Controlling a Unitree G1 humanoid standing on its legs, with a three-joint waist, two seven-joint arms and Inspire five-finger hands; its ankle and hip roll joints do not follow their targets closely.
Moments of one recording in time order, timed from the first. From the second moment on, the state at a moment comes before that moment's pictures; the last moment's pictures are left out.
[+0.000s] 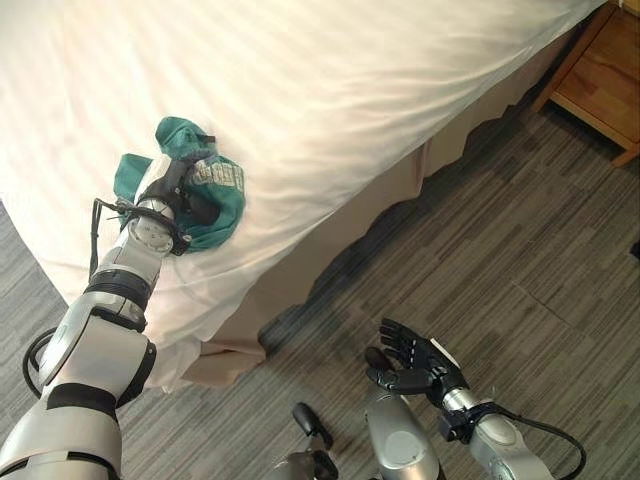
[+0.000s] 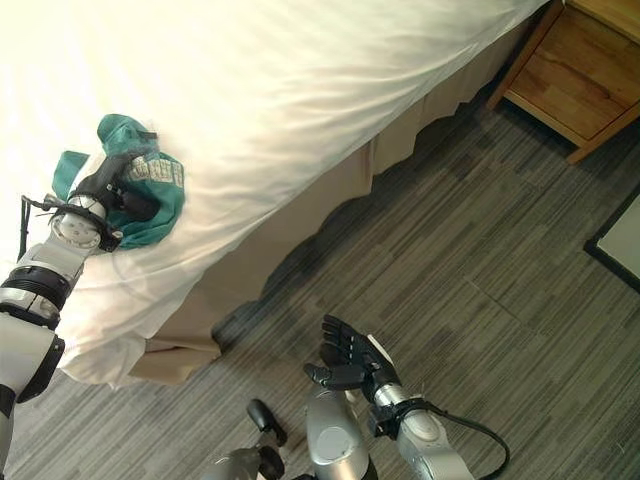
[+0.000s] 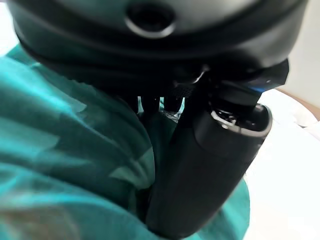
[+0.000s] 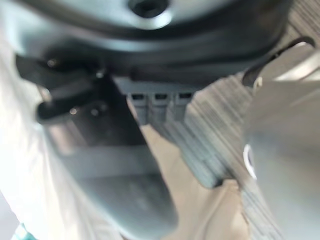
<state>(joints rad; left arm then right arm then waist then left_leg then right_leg) -1.04 0.66 -0.48 1.18 -0.04 -0.10 0.06 0.16 -0.47 0.27 0.23 0.49 -0.08 0.16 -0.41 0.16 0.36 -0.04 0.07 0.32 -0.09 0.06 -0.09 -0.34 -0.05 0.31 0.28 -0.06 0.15</state>
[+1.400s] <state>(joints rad) -1.01 0.86 -0.62 0.46 -0.53 -0.29 0.08 0.12 -0.42 0.22 0.37 0.56 -0.10 0.11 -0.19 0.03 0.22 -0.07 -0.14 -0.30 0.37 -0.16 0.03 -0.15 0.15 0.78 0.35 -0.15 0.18</state>
